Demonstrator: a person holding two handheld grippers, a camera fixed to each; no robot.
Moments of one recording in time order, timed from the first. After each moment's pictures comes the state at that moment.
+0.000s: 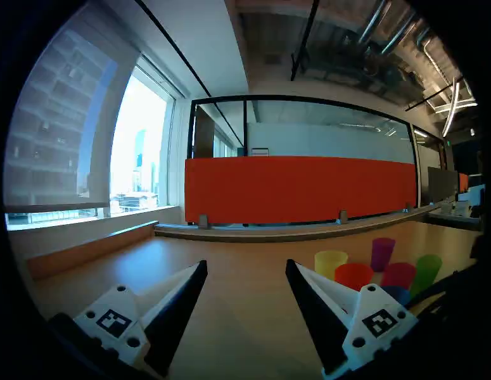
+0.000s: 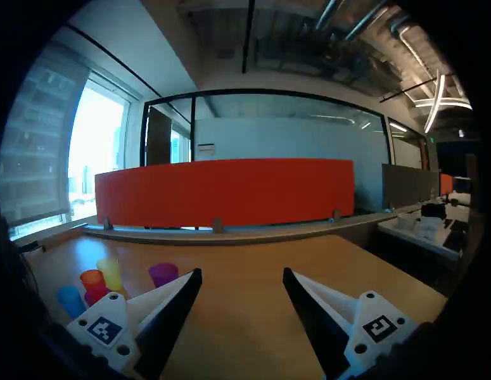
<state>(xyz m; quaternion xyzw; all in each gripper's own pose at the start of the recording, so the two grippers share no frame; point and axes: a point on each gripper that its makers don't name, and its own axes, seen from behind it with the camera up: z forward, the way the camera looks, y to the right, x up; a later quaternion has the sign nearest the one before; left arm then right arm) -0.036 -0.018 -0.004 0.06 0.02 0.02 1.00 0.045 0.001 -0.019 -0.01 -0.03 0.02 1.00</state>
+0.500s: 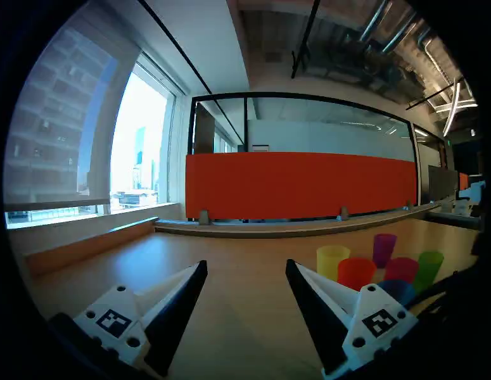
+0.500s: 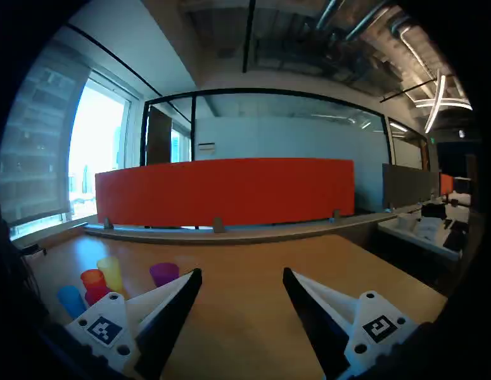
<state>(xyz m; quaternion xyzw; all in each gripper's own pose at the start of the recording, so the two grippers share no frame) -0.047 -0.021 -0.002 0.06 0.01 0.01 1.00 0.045 -0.002 -0.019 -0.01 -0.03 0.02 1.00</state>
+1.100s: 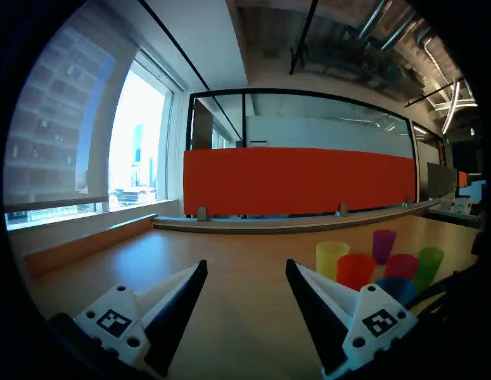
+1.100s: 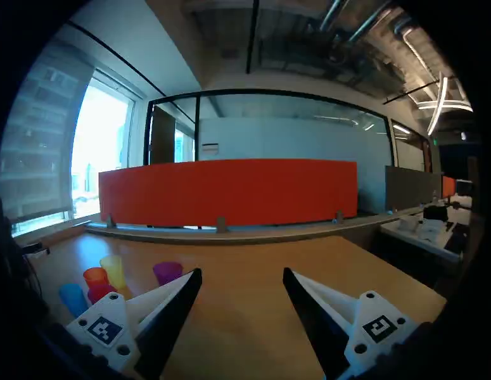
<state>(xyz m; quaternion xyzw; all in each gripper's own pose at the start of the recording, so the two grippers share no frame) -0.053 -0.019 0.001 0.05 0.00 0.01 1.00 0.046 -0.010 -0.022 0.00 -0.03 0.01 1.00</state>
